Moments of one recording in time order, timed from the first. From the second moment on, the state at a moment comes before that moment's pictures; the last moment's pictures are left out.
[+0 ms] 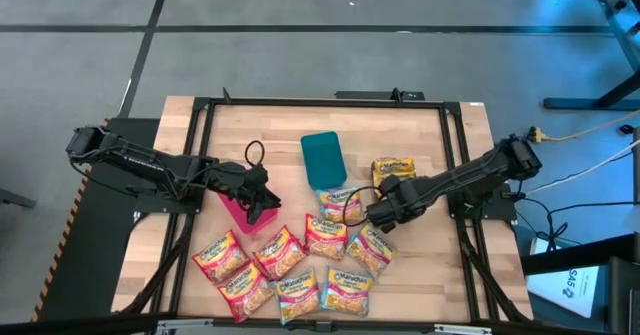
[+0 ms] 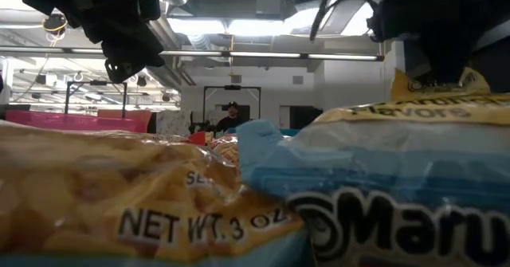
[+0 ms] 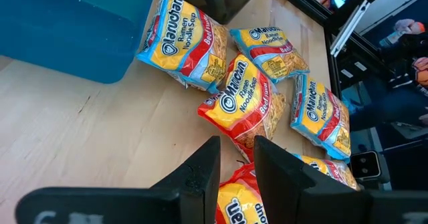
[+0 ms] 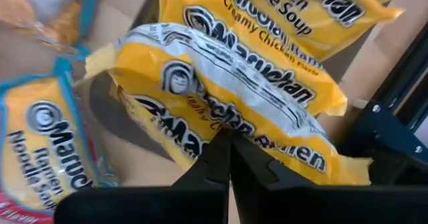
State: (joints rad) left arm -0.15 0.99 0.53 -0.07 -0.01 -0.64; right arm 0.33 1.64 1.26 -1.38 0.13 1.31
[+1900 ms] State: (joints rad) left arm -0.15 0.99 0.53 -0.09 -0.01 -0.62; right arm 0.33 1.64 1.55 -1.54 0.19 1.34
